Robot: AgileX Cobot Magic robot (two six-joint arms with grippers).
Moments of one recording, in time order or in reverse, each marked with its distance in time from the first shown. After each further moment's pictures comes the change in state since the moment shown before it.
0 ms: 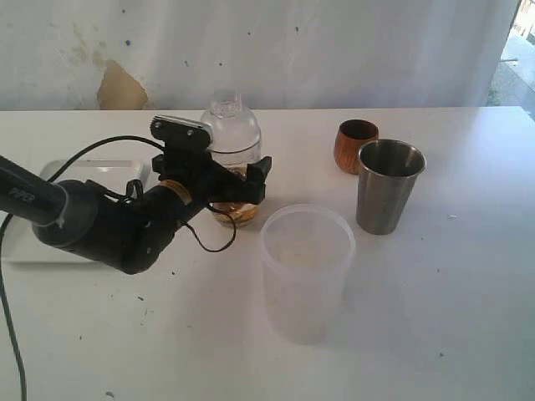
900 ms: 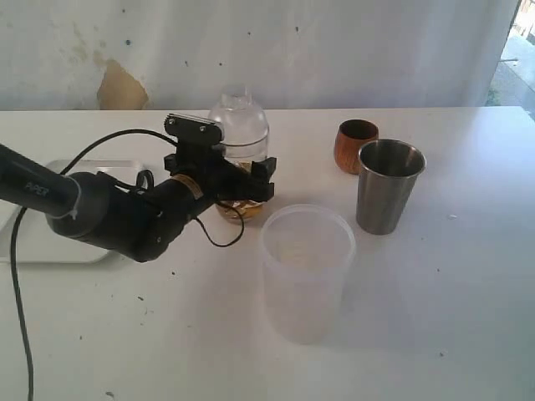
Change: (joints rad) left arm 0.001 0.013 -0.078 0.043 0.099 -0.010; right arm 0.000 0.000 0.000 0.000 0.000 0.021
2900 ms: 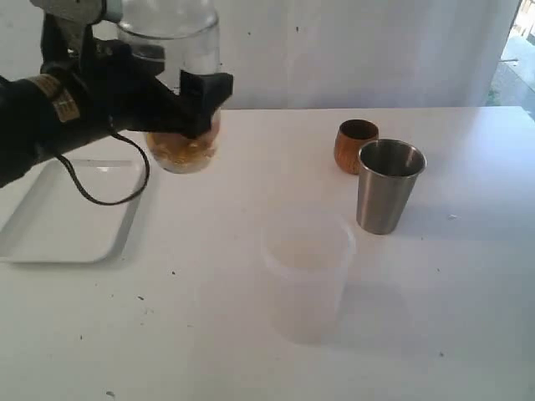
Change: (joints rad) left arm 0.027 -0.735 0.271 0.241 0.397 -0.124; right arm 0.000 0.000 0.000 0.000 0.009 0.001
